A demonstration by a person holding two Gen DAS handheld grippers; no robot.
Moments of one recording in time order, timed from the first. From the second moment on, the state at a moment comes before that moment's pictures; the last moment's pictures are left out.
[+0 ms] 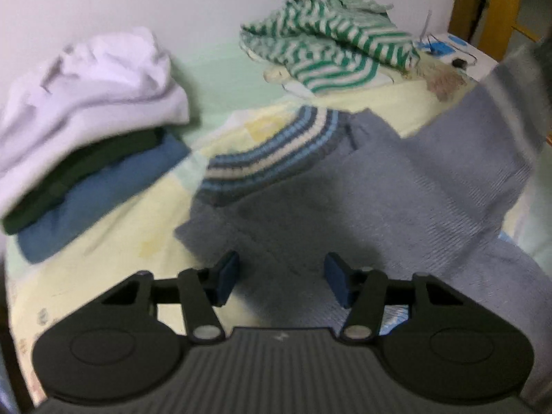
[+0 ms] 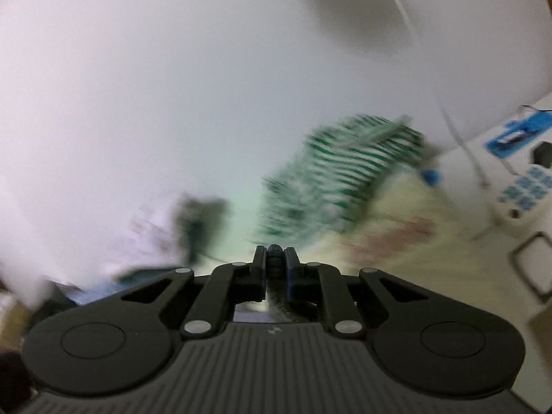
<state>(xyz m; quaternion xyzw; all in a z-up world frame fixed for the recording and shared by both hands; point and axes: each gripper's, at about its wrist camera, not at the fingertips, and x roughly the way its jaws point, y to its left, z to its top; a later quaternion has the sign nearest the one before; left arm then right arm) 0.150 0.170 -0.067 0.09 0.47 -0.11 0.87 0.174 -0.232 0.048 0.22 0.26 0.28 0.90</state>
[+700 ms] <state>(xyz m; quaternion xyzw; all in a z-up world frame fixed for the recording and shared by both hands) 0.132 0.198 -0.060 0.14 0.45 -0.21 0.86 0.001 -0.078 0.025 0.03 0.44 0.55 0.71</state>
